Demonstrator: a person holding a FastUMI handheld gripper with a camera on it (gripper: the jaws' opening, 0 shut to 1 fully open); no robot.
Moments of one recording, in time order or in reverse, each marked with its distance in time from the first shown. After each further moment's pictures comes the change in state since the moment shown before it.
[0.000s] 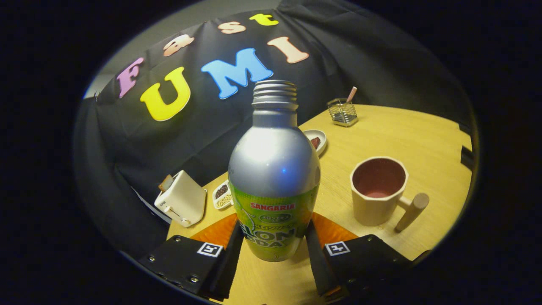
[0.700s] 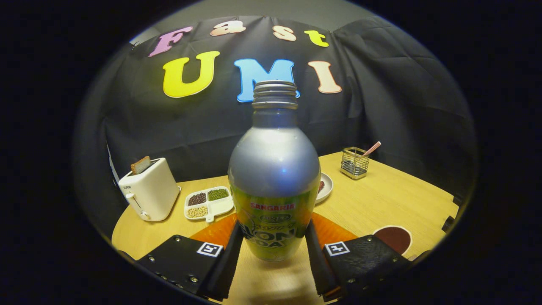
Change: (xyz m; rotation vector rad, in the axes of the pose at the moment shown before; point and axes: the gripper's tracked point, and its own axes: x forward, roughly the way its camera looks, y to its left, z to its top) arm 0.066 0.019 0.042 -0.272 -0.141 -0.113
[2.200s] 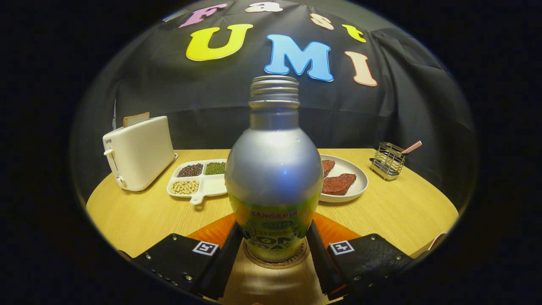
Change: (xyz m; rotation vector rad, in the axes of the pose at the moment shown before) arm 0.072 0.034 -0.063 -0.175 0.098 0.086
